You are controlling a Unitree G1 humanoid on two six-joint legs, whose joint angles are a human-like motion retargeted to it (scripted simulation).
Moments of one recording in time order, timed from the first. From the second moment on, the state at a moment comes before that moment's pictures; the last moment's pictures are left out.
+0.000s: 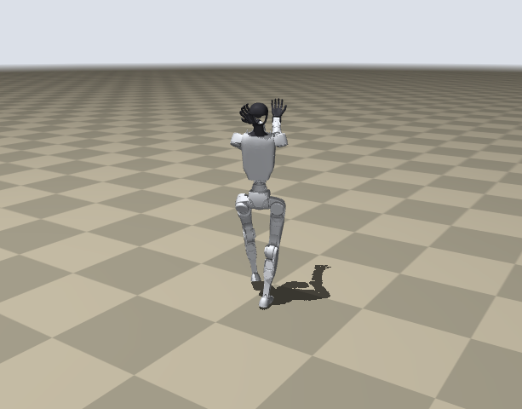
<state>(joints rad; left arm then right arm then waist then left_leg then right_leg) -0.97 -0.33 -0.39 -0.43 0.38 -0.83 0.86 -1.33 0.08 -0.35 0.73 1.40 -0.08 0.12 0.03 0.02 -0.13 -0.58 0.05 0.25 0.47 0.45 0.06 -0.01 0.09 -0.13 0.20 -0.11 0.03</state>
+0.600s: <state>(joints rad) -0.45 -0.49 0.11 1.23 -0.14 -0.58 -0.05 -0.10 0.07 -0.81 1.53 0.41 0.18 0.74 -0.04 0.01 -0.09 -0.47 -0.06 -0.43 0.37 0.03 -0.03 -0.05 0.09 0.35 0.30 -0.13 -0.01</state>
